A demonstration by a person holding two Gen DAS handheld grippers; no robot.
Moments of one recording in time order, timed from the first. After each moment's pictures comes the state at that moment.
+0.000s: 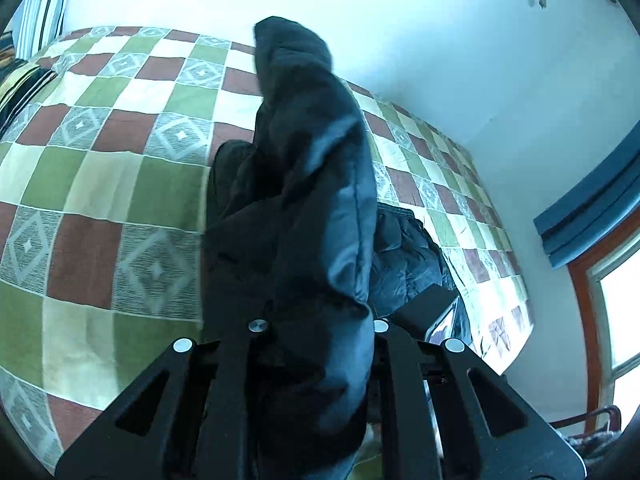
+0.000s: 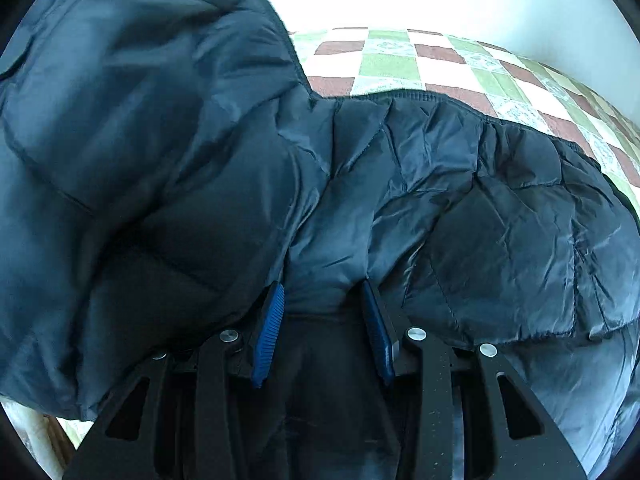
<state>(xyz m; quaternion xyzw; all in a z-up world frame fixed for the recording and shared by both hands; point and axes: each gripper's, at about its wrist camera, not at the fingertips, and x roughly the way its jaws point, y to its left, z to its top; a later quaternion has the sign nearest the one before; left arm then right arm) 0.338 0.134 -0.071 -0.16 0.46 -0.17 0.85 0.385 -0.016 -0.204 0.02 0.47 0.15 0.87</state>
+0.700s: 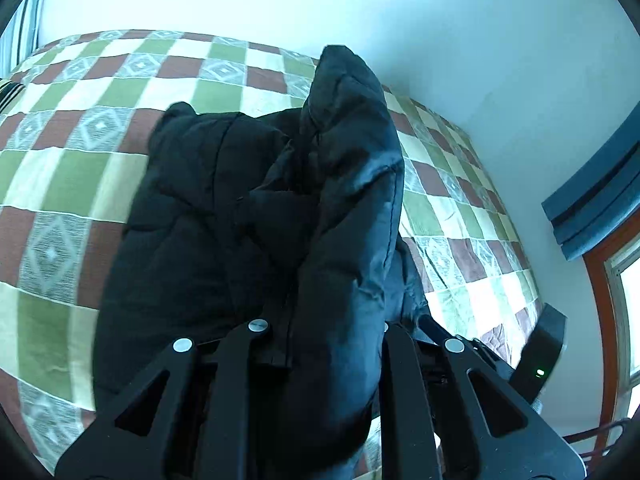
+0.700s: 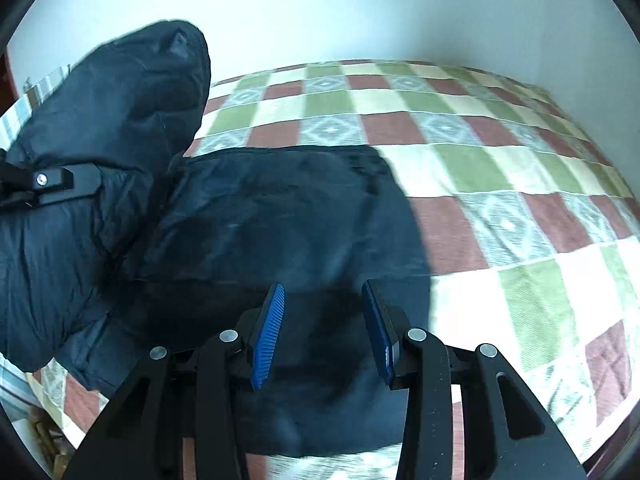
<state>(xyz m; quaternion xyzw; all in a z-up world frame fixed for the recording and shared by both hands) 0.361 -0.031 -0.094 -0.14 0.47 -0.16 0.86 0.337 -0.215 -0.158 0.06 0.43 0.02 0.90</state>
